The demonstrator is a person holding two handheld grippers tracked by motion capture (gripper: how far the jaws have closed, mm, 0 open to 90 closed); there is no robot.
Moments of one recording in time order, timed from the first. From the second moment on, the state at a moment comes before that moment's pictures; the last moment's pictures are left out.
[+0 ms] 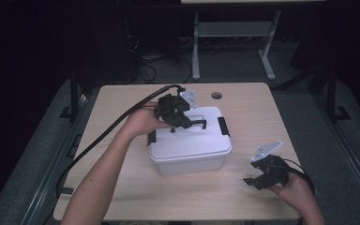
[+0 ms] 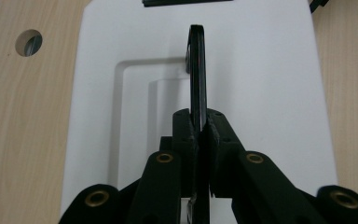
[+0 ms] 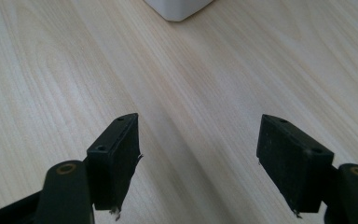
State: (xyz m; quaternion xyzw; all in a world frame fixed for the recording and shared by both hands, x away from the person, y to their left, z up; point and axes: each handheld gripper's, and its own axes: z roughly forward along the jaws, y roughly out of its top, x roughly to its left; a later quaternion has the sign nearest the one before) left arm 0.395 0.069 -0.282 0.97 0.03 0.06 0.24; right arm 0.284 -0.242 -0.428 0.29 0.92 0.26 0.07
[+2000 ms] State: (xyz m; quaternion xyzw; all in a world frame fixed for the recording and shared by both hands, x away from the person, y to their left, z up) left arm 0.372 0.138 -0.268 0.95 0.09 0.06 0.28; right arm 0.288 -0.234 -0.429 0.29 0.92 0.25 0.07
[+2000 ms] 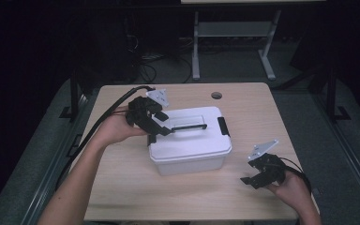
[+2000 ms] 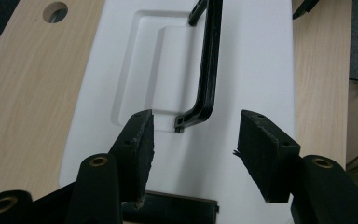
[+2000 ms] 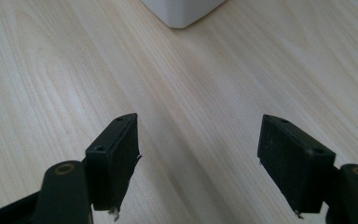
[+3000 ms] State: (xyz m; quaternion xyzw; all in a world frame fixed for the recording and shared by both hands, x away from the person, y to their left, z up) left arm 0.358 0.202 -0.274 0.94 0.15 0.08 0.29; right arm 0.289 -0.233 -0.433 0.29 0.92 0.24 0.06
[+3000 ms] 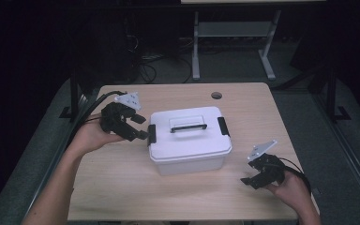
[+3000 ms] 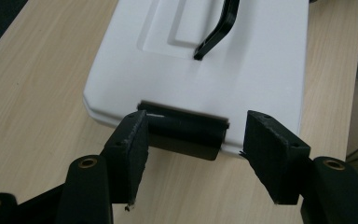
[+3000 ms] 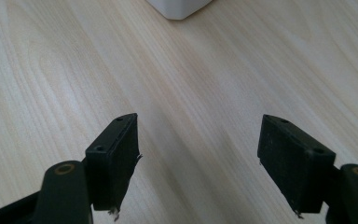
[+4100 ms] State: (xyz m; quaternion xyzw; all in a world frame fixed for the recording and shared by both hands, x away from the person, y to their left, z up) left arm 0.337 0.241 -0.307 0.94 0.18 0.08 0.29; right arm 0.288 -0.228 -0.436 0.30 0.92 0.23 0.06
